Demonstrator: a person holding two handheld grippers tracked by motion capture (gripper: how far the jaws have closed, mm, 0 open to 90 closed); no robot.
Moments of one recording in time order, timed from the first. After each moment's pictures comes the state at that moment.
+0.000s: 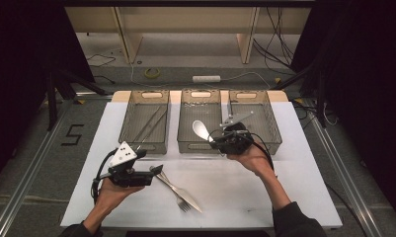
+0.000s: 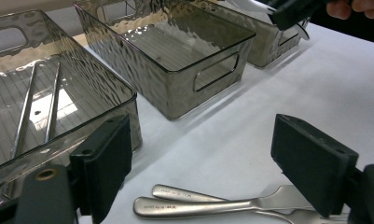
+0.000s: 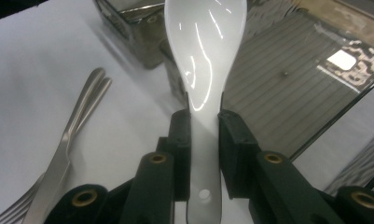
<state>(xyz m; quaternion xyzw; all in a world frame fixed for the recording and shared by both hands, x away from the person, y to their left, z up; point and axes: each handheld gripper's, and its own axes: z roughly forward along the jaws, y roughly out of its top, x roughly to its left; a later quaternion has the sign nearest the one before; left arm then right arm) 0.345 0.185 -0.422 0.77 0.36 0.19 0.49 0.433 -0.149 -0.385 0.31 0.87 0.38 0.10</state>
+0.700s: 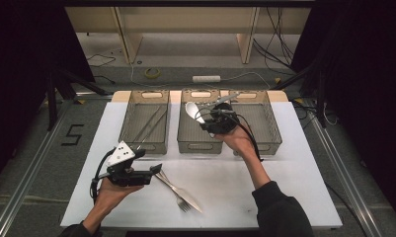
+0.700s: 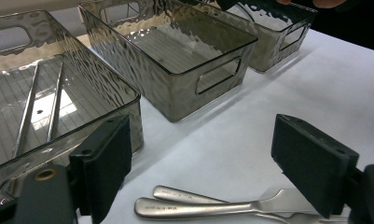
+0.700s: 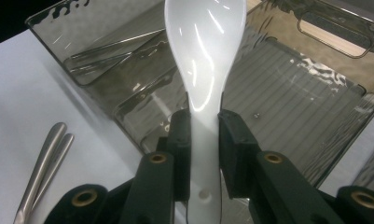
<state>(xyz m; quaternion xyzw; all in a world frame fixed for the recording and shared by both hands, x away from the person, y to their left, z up) 0.345 0.188 -0.421 0.77 0.36 0.19 0.50 0.486 -0.115 -0.375 0.35 0.85 0.37 0.12</state>
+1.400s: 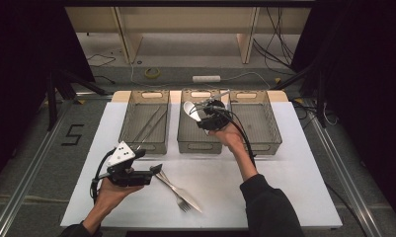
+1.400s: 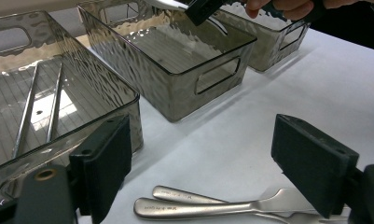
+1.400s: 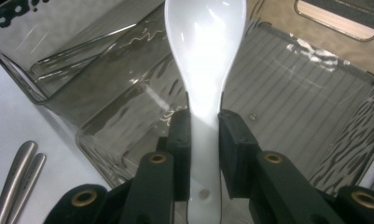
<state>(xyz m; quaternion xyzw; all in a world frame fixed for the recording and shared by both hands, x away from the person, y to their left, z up) 0.345 0.188 -0.421 0.77 0.36 0.18 0.49 0.513 -0.099 -0.394 0.39 0.85 0.35 0.11</state>
